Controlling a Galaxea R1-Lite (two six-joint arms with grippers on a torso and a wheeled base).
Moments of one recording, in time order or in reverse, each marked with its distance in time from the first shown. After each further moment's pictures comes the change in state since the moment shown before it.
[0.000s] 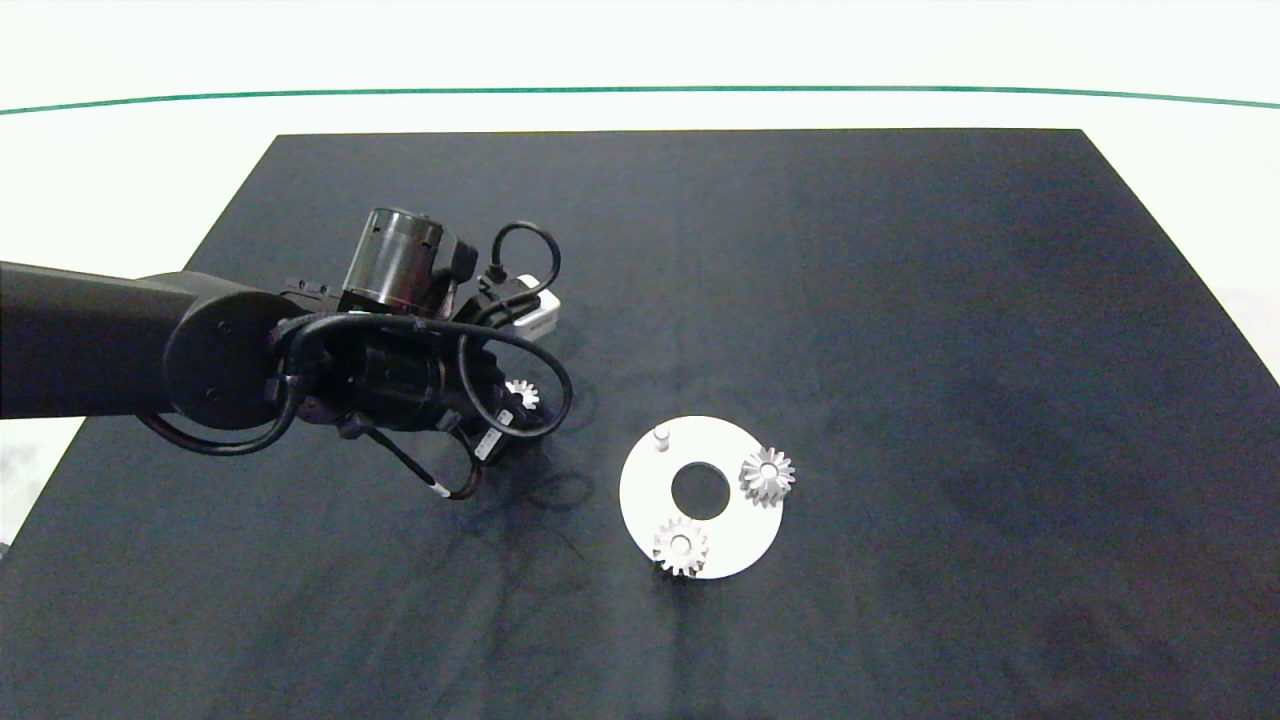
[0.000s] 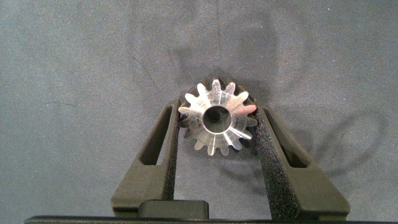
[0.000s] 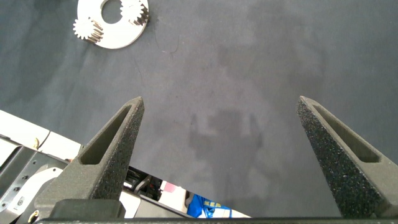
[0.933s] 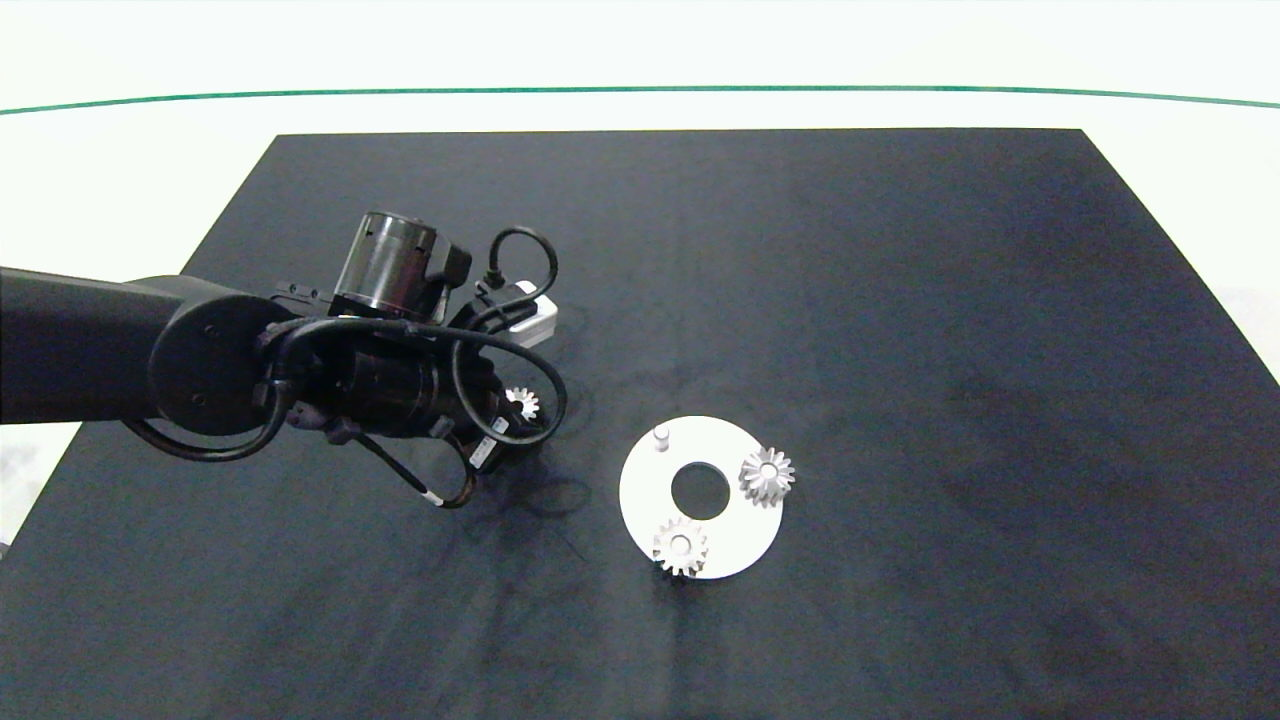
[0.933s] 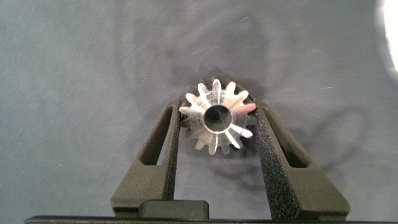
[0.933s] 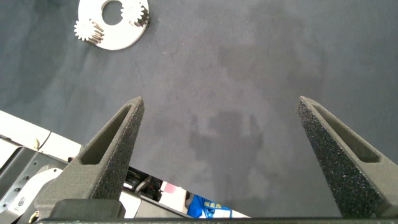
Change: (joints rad) left arm 0.000 -0.026 0.023 0.007 -0.055 0.009; right arm 0.000 -0.002 -0.005 0.002 0.000 0.000
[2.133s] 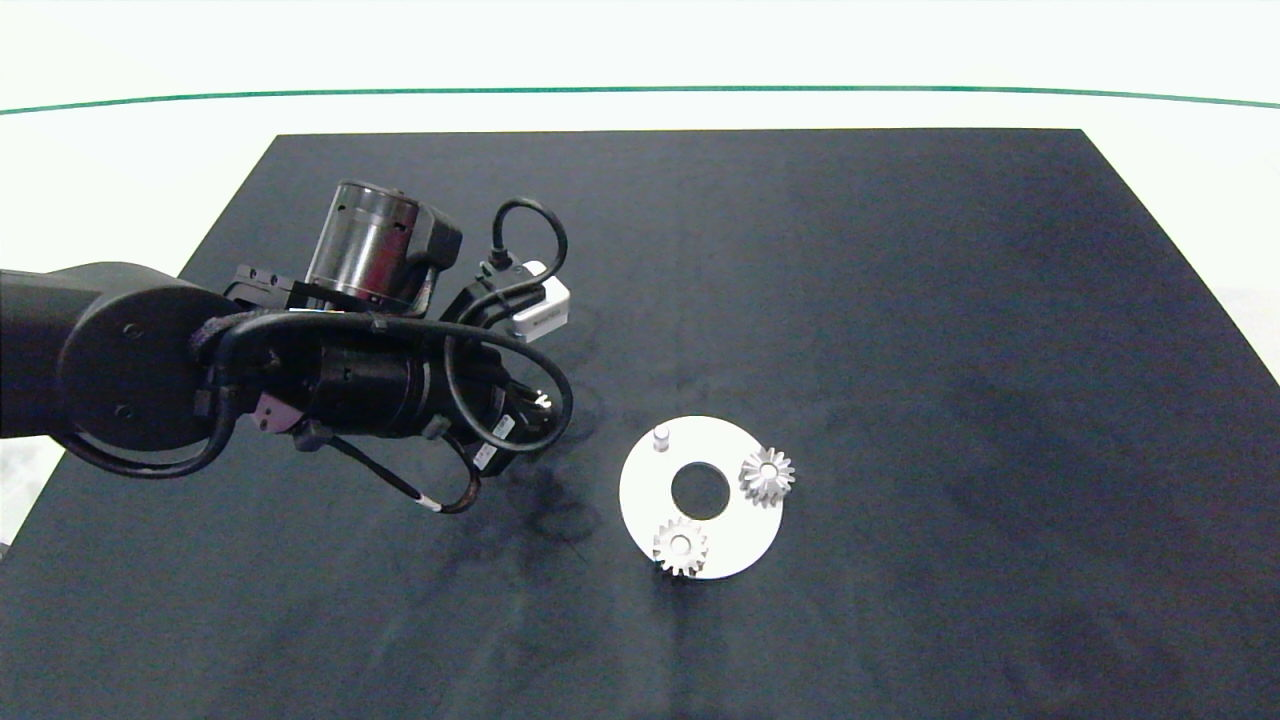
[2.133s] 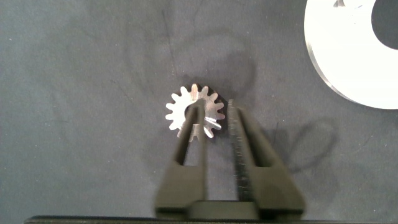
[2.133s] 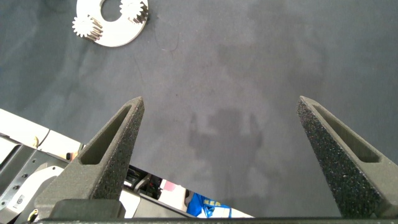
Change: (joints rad) left arm -0.056 -0.068 0.021 -0.008 -0.009 0.022; right arm 0.000 0.000 0.008 0.002 0.000 0.000
